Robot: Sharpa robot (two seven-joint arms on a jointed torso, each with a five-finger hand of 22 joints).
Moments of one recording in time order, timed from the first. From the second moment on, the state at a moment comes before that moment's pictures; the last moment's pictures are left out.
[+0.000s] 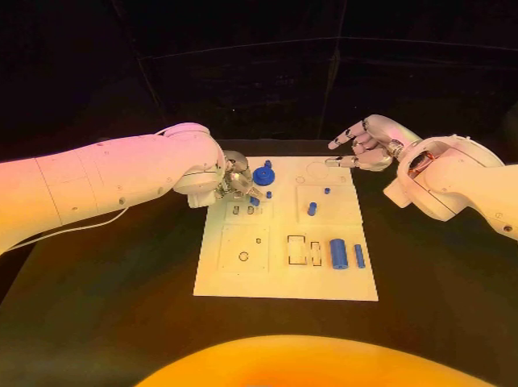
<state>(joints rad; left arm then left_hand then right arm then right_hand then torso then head) 1.32 -0.65 -0.11 1.36 -0.90 0.15 -0.56 1.20 0.00 0.45 0.17 0.14 0.80 0.06 0.73 0.52 1.26 -0.02 1.04 0.81 1.47 -0.09 1.56 1.31 0.10 1.44 0.02 1.29 1.07 1.27 -0.83 -0.05 1.52 -1.04 -0.34 -0.09 1.48 -0.06 -0.08 0.24 0.25 0.88 0.19 0.12 0.07 1.39 0.10 1.31 1.31 1.47 0.05 1.57 1.31 0.09 1.33 0.15 1.37 1.04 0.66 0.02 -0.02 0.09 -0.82</state>
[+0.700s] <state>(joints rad) 1.26 -0.68 -0.11 1.42 -0.99 -0.04 -0.55 1.18 -0.02 0.49 0.16 0.13 0.80 0.06 0.74 0.53 1.26 -0.02 1.04 0.82 1.47 -0.09 1.56 1.31 0.10 1.44 0.02 1.29 1.09 1.27 -0.84 -0.05 1.52 -1.04 -0.34 -0.08 1.48 -0.06 -0.08 0.24 0.25 0.88 0.19 0.12 0.07 1.38 0.11 1.31 1.31 1.47 0.05 1.57 1.31 0.09 1.32 0.15 1.37 1.03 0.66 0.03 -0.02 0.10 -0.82</state>
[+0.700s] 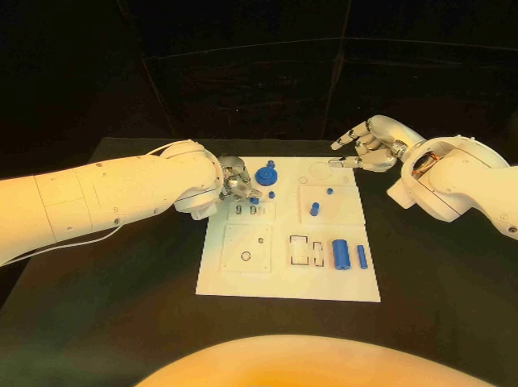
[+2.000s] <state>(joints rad) 1.26 -0.68 -0.11 1.43 -1.05 0.08 -0.59 1.17 -0.02 0.51 0.15 0.12 0.80 0.06 0.75 0.53 1.26 -0.02 1.05 0.83 1.47 -0.09 1.56 1.31 0.10 1.44 0.02 1.30 1.09 1.27 -0.83 -0.05 1.52 -1.05 -0.33 -0.08 1.48 -0.06 -0.09 0.24 0.25 0.88 0.19 0.12 0.07 1.38 0.10 1.30 1.30 1.47 0.05 1.57 1.31 0.09 1.32 0.15 1.36 1.02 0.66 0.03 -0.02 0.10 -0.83</state>
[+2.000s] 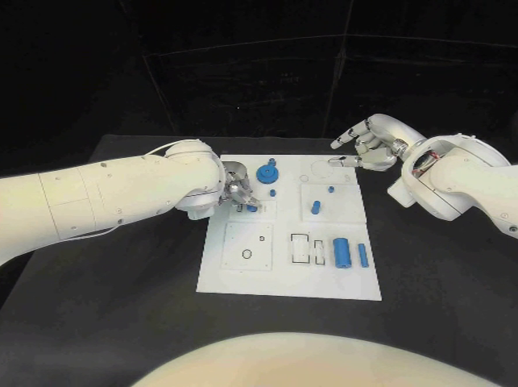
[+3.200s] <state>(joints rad) 1.26 -0.63 -0.11 1.36 -1.03 0.16 -0.62 1.03 -0.04 0.59 0.14 0.12 0.85 0.03 0.79 0.56 1.28 -0.04 1.07 0.84 1.47 -0.09 1.56 1.31 0.10 1.45 0.01 1.31 1.13 1.27 -0.83 -0.05 1.51 -1.05 -0.32 -0.08 1.48 -0.04 -0.10 0.24 0.24 0.88 0.19 0.12 0.07 1.37 0.10 1.30 1.30 1.47 0.05 1.57 1.31 0.09 1.32 0.15 1.35 1.01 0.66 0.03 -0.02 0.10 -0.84</state>
